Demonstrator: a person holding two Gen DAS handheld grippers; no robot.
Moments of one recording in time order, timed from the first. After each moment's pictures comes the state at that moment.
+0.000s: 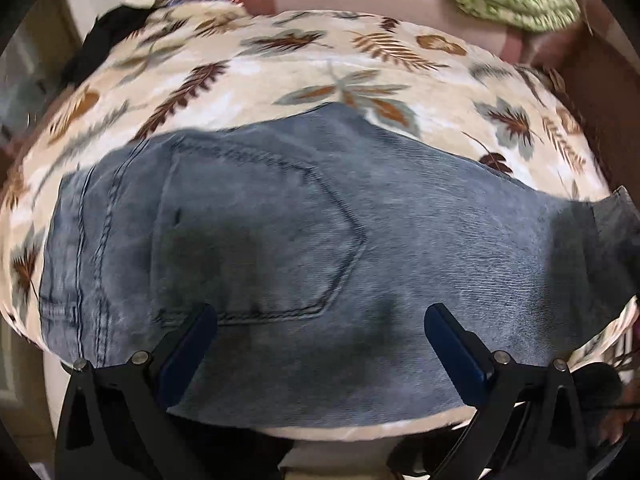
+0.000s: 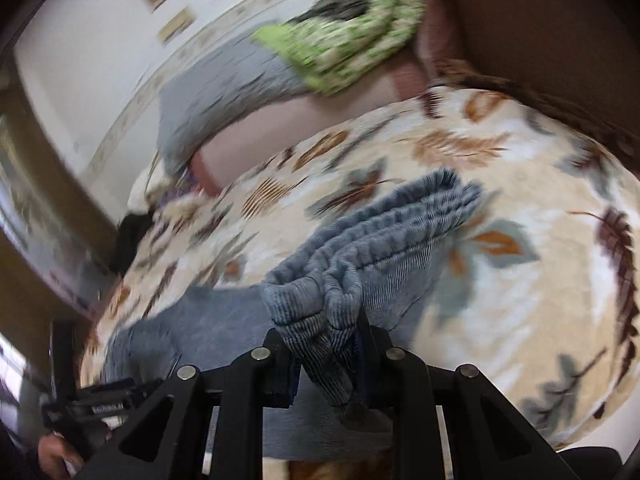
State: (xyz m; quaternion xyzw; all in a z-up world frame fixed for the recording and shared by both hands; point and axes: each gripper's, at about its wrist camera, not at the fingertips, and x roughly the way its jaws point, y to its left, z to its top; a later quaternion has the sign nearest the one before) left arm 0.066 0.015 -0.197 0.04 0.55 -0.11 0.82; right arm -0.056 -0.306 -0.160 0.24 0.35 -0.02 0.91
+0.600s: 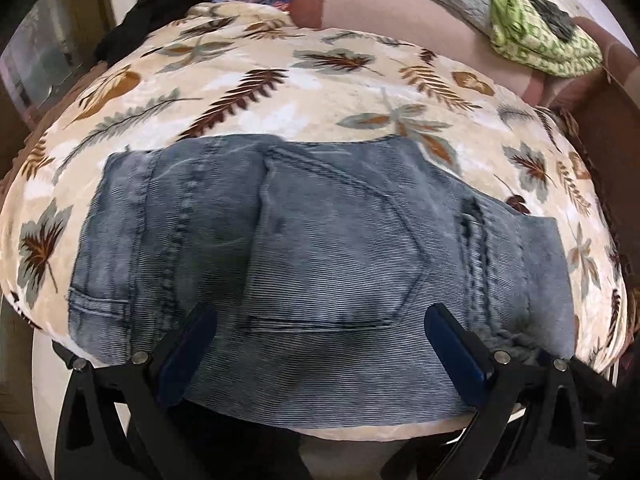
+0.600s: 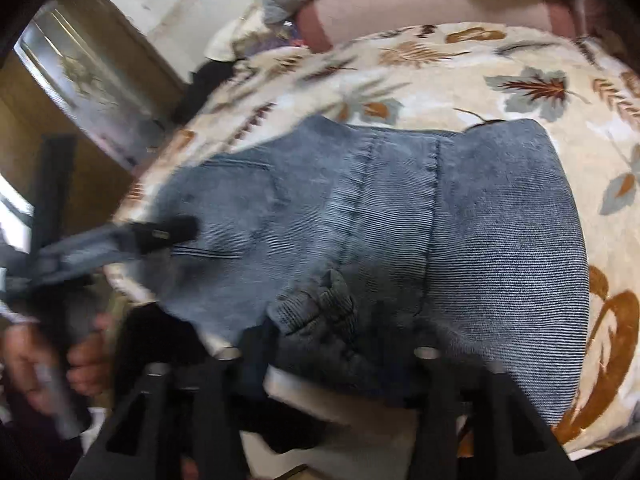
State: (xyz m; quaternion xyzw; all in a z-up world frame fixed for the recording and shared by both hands) left arm 0.068 0.062 -0.181 0.00 0.53 -0.09 0.84; right arm -0.039 -0.195 -0.198 0.20 0.47 0.18 0.84
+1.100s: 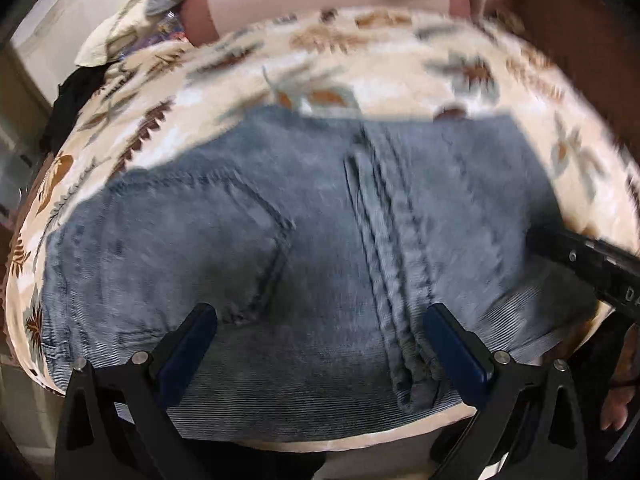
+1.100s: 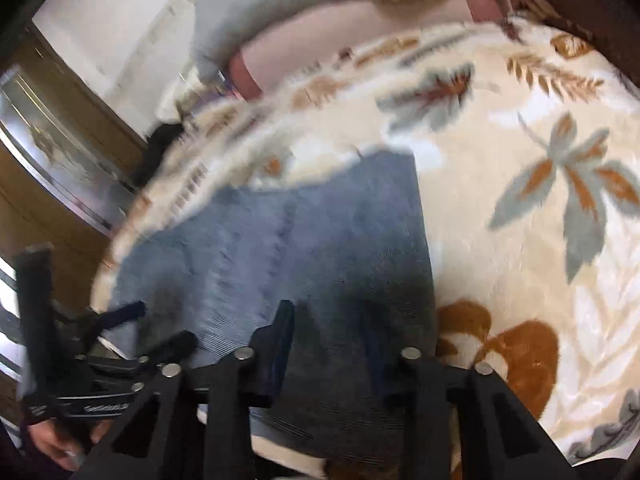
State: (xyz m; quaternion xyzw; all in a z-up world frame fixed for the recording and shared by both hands) left arm 0.041 -0.040 -0.220 0.17 0.53 -0.14 0.82; right arm -0.014 -0.270 -0.234 0.21 0.46 0.06 0.86
